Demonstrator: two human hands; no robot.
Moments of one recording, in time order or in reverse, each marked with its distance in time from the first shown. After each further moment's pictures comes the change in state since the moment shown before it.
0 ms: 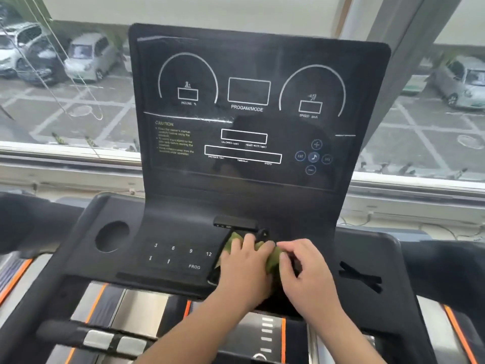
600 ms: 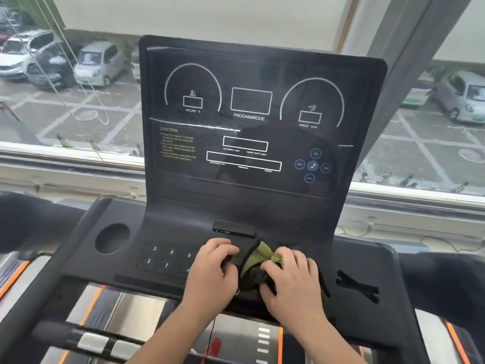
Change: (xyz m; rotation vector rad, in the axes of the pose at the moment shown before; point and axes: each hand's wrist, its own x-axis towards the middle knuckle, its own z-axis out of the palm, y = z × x) left_hand -0.027 -0.053 0.006 -0.664 0.394 -0.107; right_hand -0.005 0.025 0.023 -0.615 -0.163 -0.206
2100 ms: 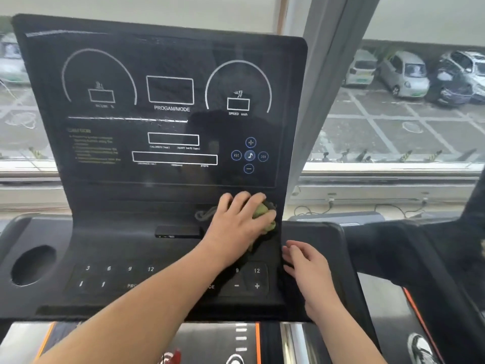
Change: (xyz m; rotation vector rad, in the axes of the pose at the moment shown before) left_hand 0.100 0.085 0.110 0.708 -0.017 0.866; right_hand -0.008 0.086 -0.060 1.207 0.062 1.014
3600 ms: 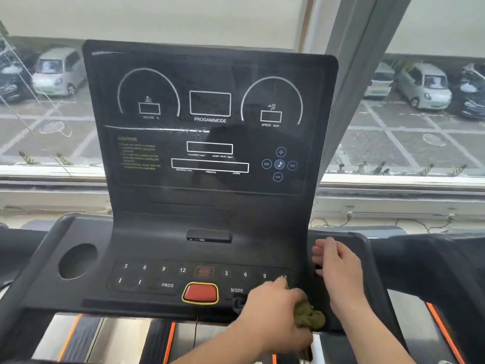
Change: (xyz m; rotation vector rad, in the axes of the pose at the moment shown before) left_hand -0.074 0.080 -0.060 -0.595 -0.725 -0.297; right_hand -0.008 -0.017 0.015 -0.102 0.187 -0.166
